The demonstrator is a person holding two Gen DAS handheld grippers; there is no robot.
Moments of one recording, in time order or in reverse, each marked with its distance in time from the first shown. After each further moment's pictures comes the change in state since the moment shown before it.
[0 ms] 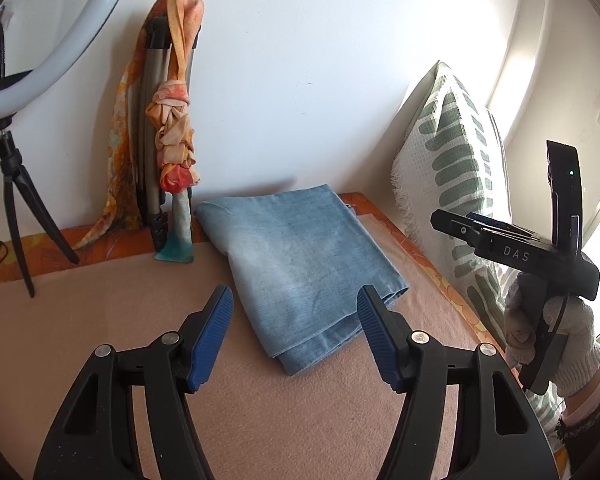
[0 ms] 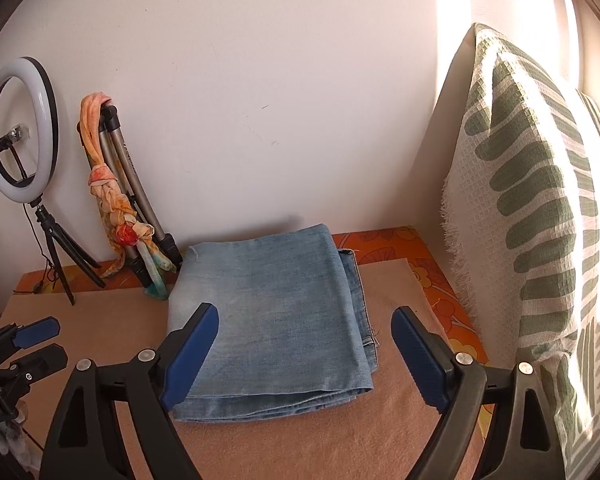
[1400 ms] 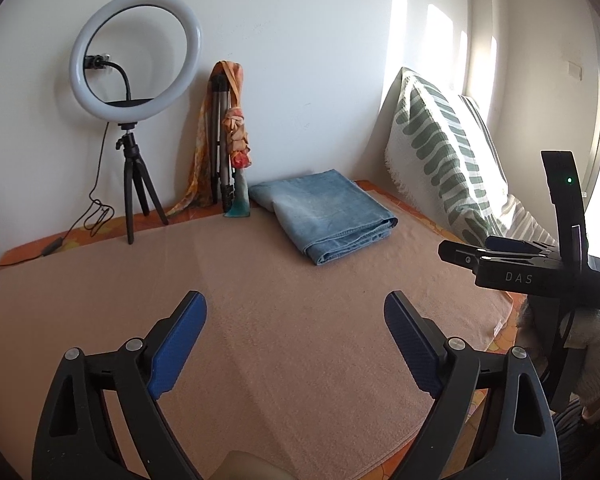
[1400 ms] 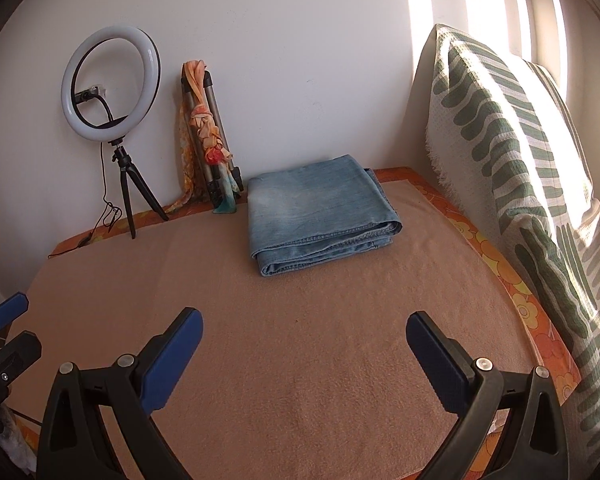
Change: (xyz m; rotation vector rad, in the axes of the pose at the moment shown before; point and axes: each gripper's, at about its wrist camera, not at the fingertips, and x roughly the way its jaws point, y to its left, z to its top) left arm -0.163 -0.019 -0.147 0.126 -0.141 0.150; right arm -0.146 0.091 -0.170 0.069 -0.030 -0.032
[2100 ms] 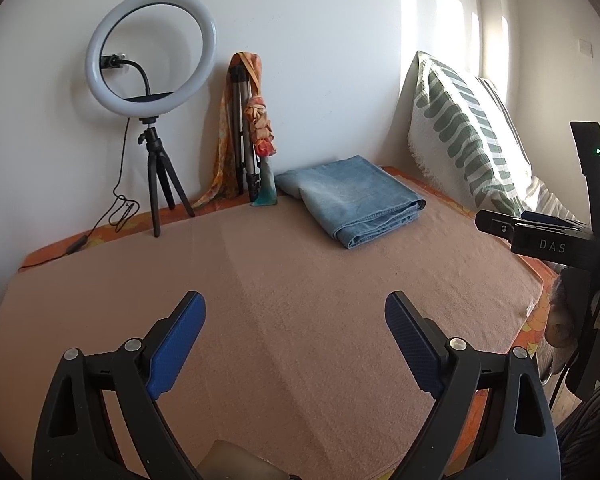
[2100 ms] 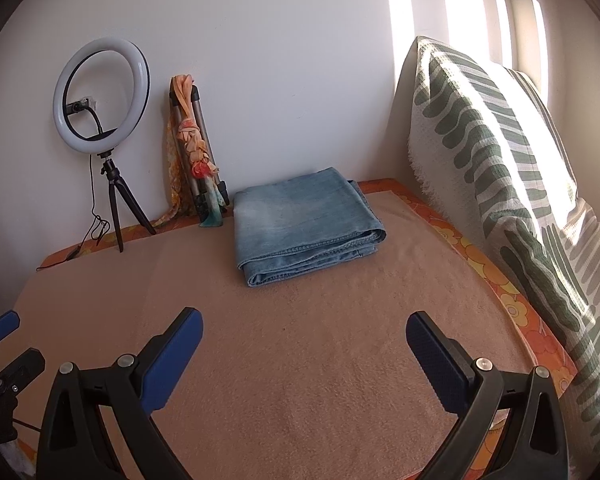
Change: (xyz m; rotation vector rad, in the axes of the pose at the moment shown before) left arm 0.002 0.004 -0.018 0.043 0.021 0.100; right arm -0.002 -0.003 -0.008 0.031 -0.051 -0.041
